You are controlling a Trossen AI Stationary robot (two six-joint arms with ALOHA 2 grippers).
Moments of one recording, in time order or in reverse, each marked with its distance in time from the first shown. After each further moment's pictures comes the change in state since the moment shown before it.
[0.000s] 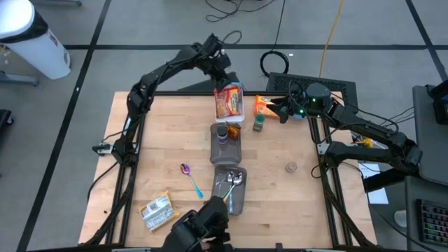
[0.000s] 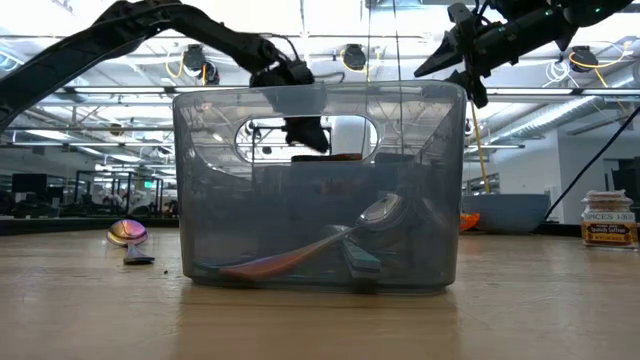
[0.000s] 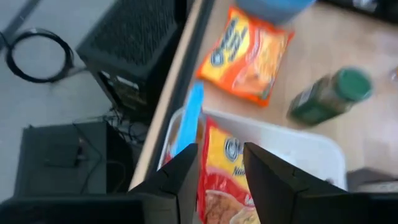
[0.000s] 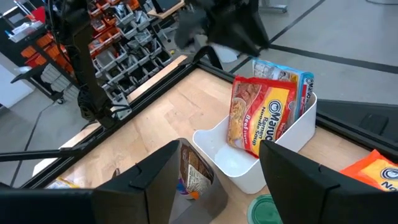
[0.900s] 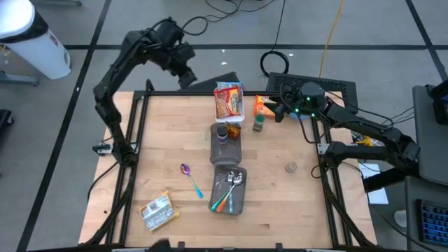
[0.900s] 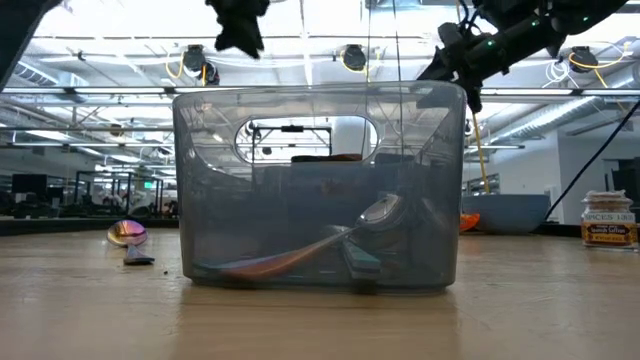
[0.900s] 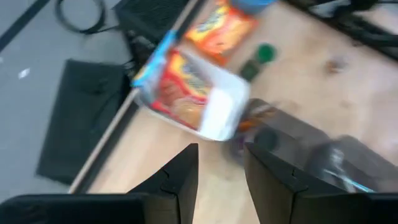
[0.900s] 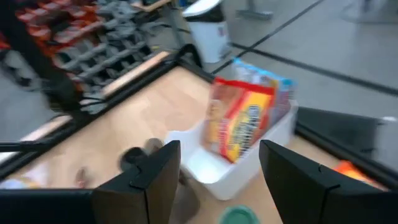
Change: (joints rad) left arm -0.035 -0.429 0.136 -0.642 -0.145 -0.216; right arm 0.000 0.074 -0.001 0.048 0.064 -0.101
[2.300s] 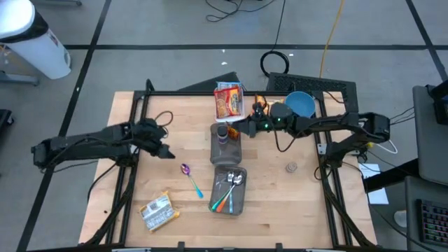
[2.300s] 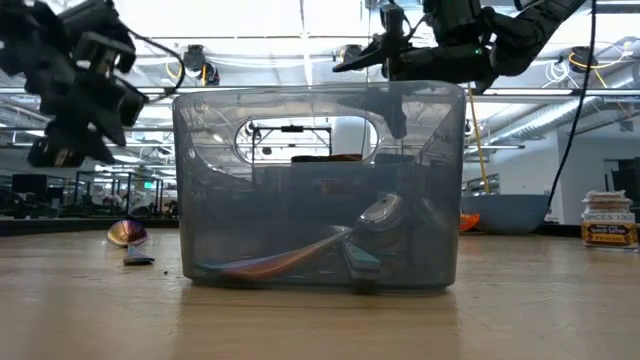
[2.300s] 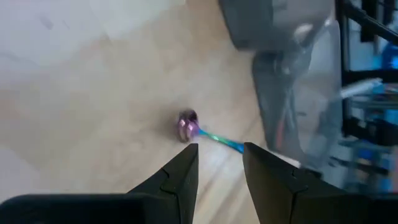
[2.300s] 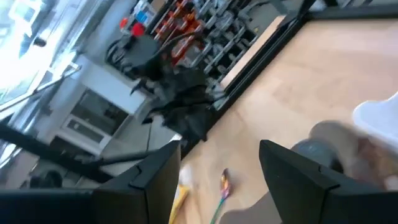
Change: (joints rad) left arm -0.395 -1.177 -1.958 0.972 0.152 -1.040; right arm 0.332 0.469 0.001 0.685 -0.082 0.531
